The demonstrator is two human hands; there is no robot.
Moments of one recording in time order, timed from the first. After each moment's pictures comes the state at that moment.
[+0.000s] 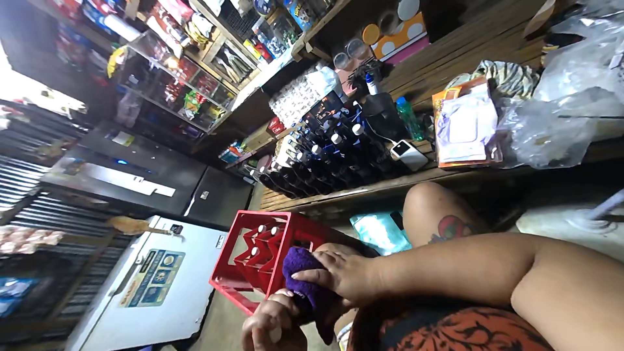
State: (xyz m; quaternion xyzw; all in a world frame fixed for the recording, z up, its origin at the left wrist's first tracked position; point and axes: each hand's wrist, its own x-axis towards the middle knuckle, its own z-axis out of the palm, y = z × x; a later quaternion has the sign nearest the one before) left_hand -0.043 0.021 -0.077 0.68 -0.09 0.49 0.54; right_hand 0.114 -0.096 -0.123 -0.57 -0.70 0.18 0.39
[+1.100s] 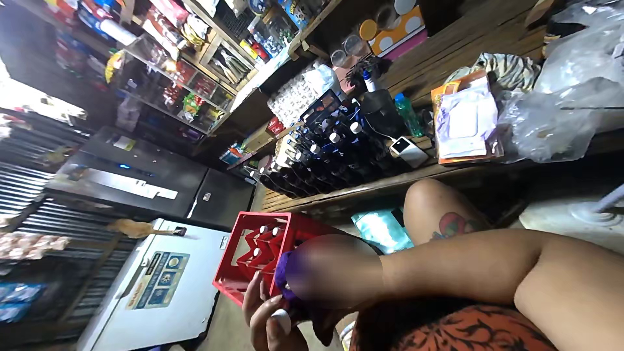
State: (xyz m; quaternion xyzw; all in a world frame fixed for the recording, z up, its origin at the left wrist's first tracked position) left_hand -0.040 0.018 -0.065 0.80 -0.01 0.49 0.34; right_hand 0.115 -0.106 -0.105 -0.55 -0.72 0.11 0.41
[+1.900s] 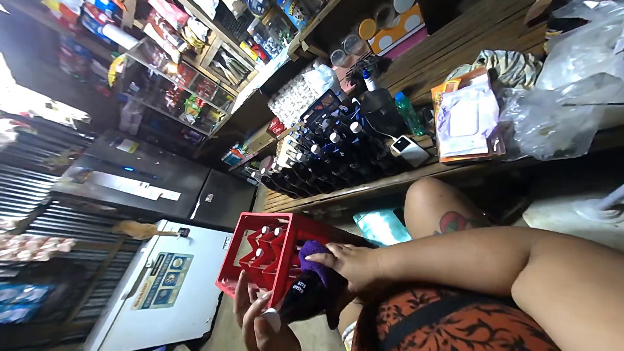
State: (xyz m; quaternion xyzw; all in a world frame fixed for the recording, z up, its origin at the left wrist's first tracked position) left_hand -0.047 0.037 -0.064 0.81 0.02 0.49 0.31; right_hand 0.131 -0.085 -0.141 -0.62 -0.64 0.27 0.36
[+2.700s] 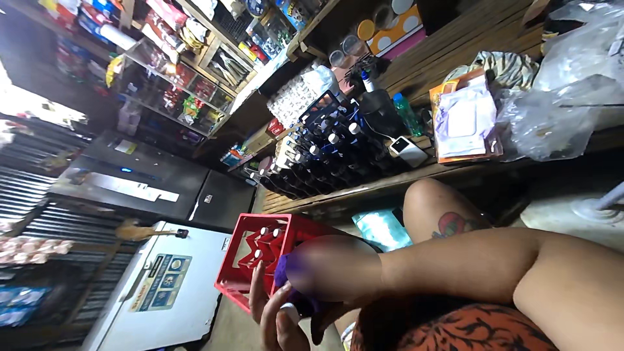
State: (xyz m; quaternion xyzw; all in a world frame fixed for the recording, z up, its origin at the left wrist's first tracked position) left_hand -0.034 0.015 -0.058 0.86 -0.02 0.44 0.24; right_hand 0.120 -0.105 -0.100 -0.55 -0.71 0.13 0.43
